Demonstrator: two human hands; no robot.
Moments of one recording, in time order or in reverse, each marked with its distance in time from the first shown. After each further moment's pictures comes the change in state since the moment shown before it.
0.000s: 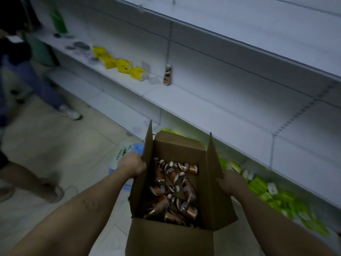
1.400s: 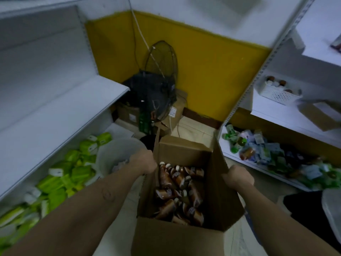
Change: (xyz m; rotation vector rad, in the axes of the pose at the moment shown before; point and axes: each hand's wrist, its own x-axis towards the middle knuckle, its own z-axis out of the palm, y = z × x) left_hand -0.394 0.652 0.430 0.826 -0.484 1.584; right_hand -0.500 0.507 0.210 0.852 0.122 1.657
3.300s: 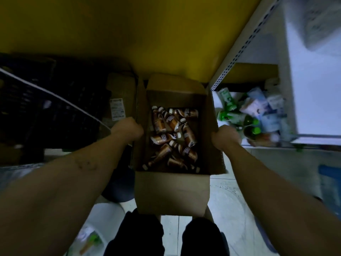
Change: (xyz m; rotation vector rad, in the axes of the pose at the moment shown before) left_hand 0.711 0.265 -0.015 0.113 -0.318 -0.074; right_hand 0.685 0.006 -0.027 0.199 -0.185 0.415
